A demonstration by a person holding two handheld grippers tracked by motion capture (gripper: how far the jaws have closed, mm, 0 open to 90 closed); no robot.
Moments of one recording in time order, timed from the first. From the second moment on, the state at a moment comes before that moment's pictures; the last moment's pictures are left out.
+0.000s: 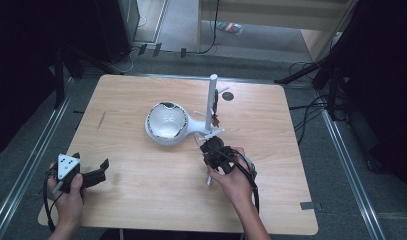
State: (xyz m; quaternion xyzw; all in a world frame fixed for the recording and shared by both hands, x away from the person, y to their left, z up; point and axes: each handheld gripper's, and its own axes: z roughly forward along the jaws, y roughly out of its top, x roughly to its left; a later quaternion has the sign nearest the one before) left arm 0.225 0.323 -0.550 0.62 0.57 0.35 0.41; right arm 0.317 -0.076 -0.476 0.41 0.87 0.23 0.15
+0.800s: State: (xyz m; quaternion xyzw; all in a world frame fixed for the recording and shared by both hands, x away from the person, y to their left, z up) left arm 0.225 0.322 -0.550 0.62 0.57 0.35 0.41; right arm 0.299 -0.088 -0.448 0.43 0.80 0.36 0.23
